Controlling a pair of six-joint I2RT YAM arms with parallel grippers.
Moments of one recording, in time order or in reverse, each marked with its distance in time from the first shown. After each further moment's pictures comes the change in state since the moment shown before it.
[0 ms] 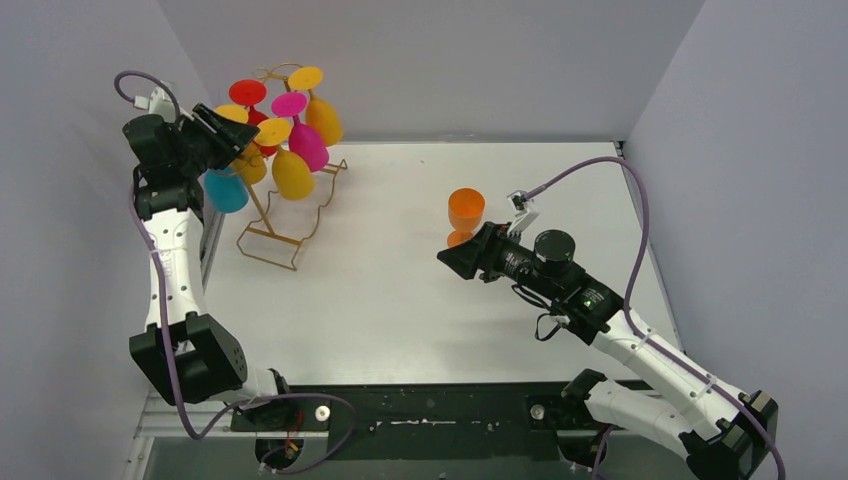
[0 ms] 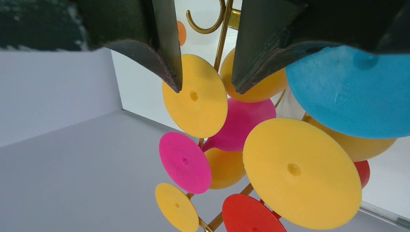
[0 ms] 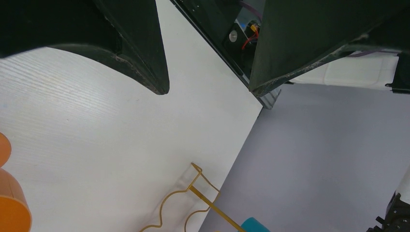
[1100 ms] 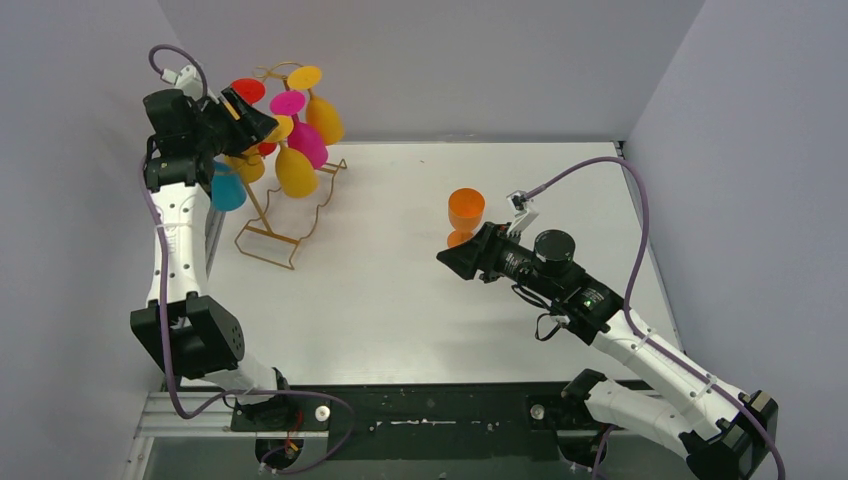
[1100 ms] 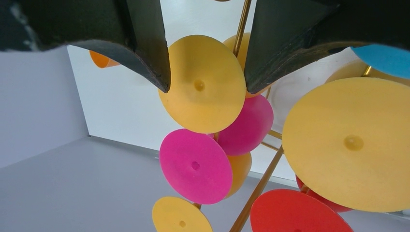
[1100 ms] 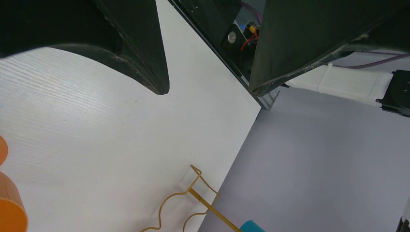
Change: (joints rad) left arm -0.093 0.132 0.223 -0.213 -0.058 0.217; right arm 0.000 0.000 0.000 0.000 -0.007 0.004
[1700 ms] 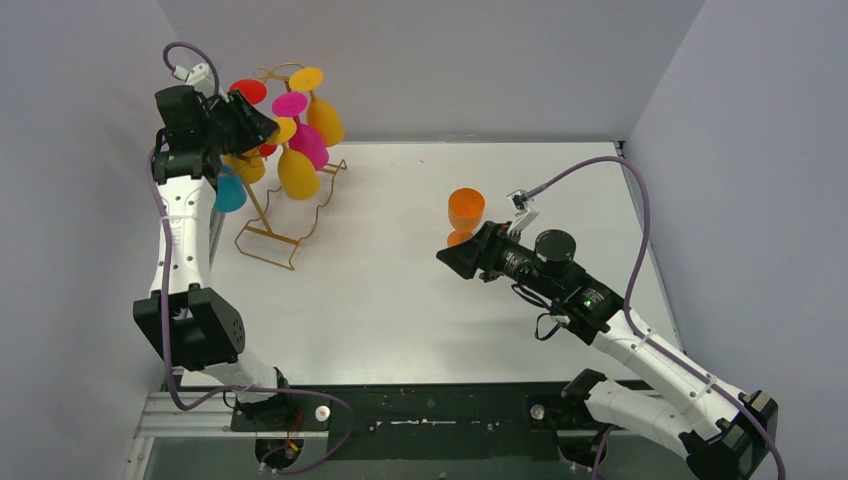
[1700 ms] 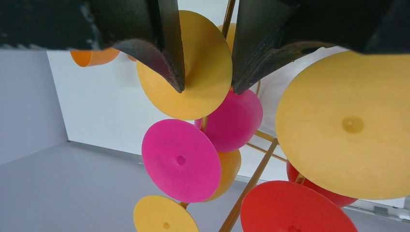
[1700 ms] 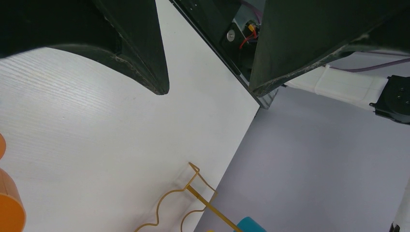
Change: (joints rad) left arm -0.040 0.051 0.058 -0.059 -0.068 0.074; right arm 0.000 0.000 0.000 0.015 0.000 0.001
